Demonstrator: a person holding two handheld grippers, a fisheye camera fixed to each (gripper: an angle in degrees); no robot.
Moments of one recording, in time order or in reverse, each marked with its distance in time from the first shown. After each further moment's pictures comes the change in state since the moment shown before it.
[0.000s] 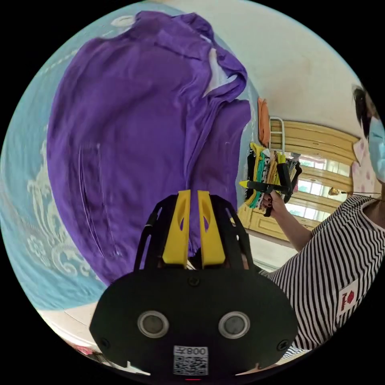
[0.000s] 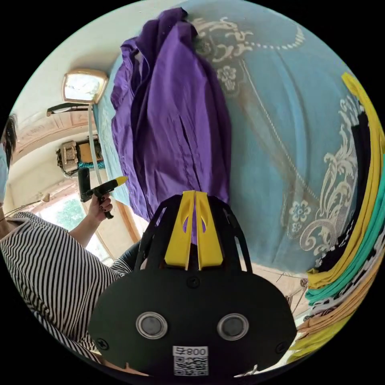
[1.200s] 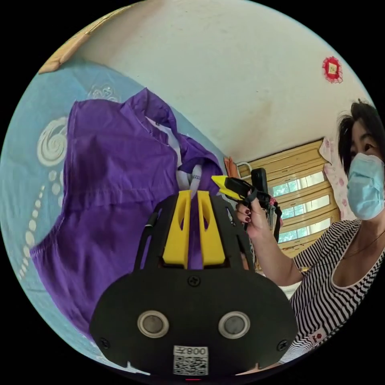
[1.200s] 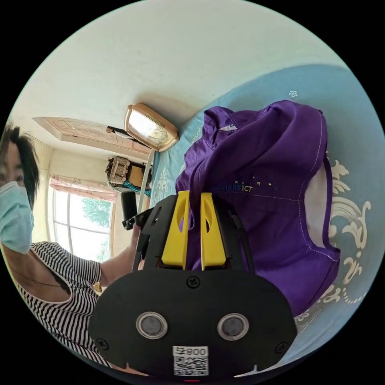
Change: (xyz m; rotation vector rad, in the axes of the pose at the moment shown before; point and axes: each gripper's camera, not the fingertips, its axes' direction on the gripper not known) left arm 0.138 -0.142 -0.079 0.372 0.147 0.187; right arm -0.034 -0.192 0.002 0.327 -0.313 -0.320
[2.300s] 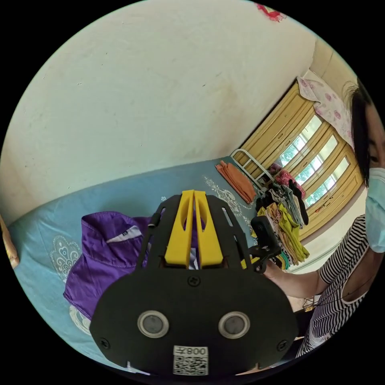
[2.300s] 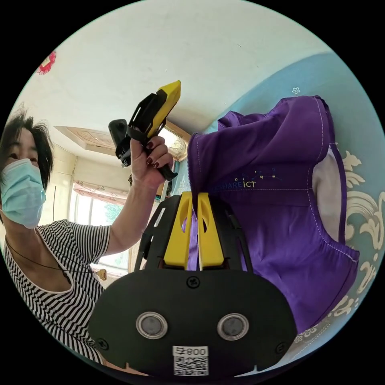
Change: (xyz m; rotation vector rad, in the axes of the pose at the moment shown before) left arm 0.194 -0.203 0.001 0.027 -0.144 0.447; right arm 0.053 -0.019 0.008 0.040 -0.166 -0.030
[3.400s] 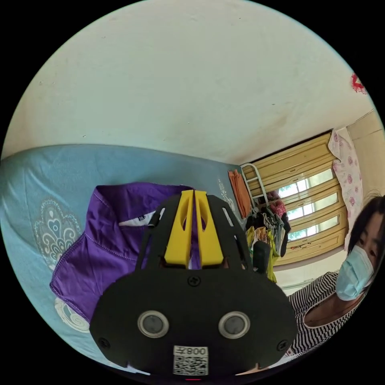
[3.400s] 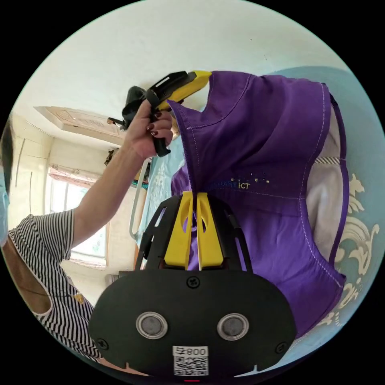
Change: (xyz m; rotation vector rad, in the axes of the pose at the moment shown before) left arm -0.056 -0.089 -0.012 -0.073 0.114 -0.394; right arm -0.030 -0.082 0.064 -0.136 0.230 -0.034
